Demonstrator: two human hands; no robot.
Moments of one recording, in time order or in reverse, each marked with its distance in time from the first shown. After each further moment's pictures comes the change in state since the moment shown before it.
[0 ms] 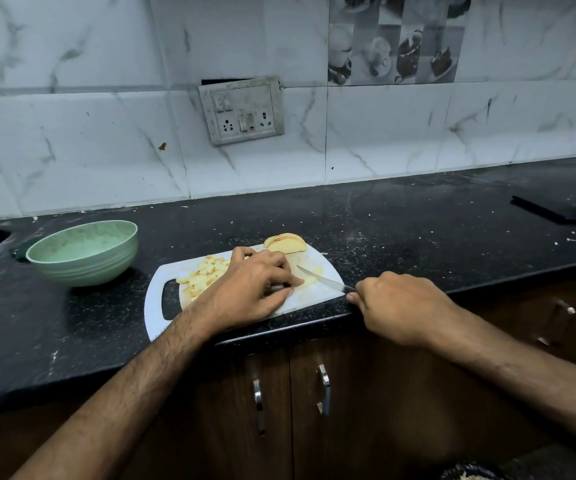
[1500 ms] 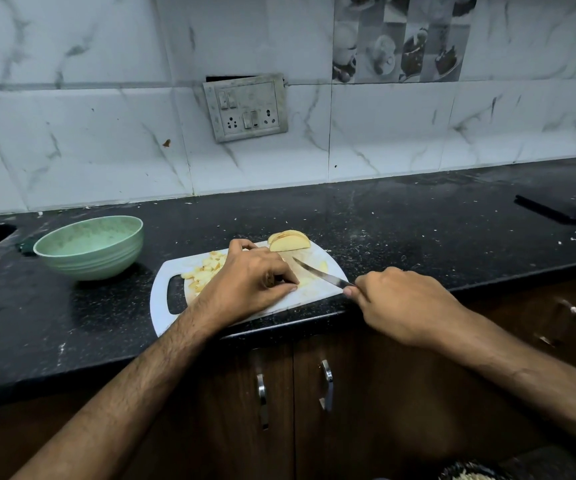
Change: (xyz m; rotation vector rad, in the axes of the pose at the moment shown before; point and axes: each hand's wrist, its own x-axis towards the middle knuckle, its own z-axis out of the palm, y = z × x) left_hand -0.006 -0.005 -0.003 -0.004 0.125 0.016; right_hand -0.009 -0.011 -0.008 0.061 0.022 0.018
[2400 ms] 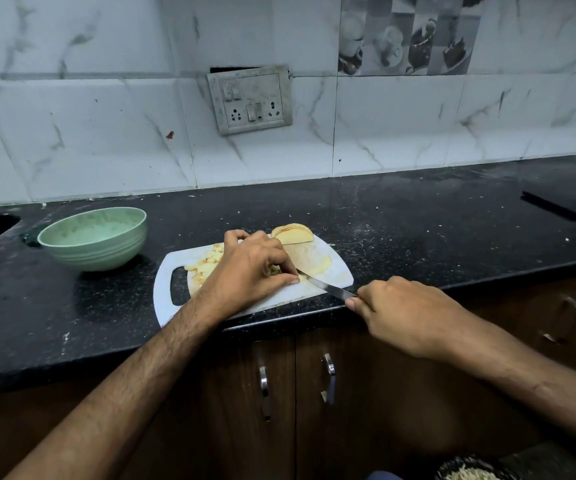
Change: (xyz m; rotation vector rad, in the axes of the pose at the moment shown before) left_hand 0.001 0.001 -0.001 0.039 0.045 -0.088; right_hand -0.012 -0.004 0.004 0.100 -0.103 -0.013
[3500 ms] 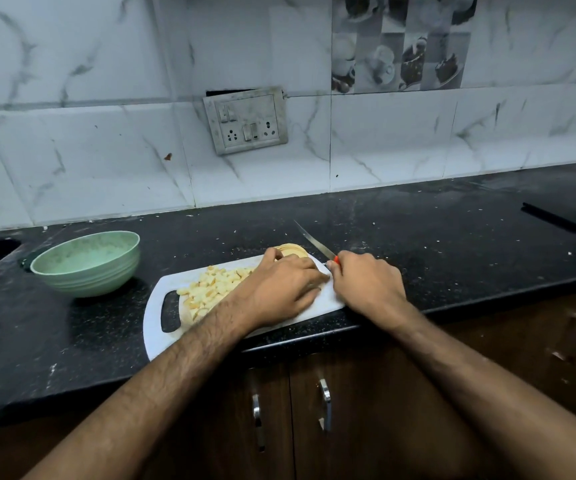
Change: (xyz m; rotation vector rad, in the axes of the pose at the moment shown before) left_hand 0.045 0.032 0.021 0.316 -0.362 0.146; right_hand 0.103 0.016 0.023 0.070 0.367 0.163
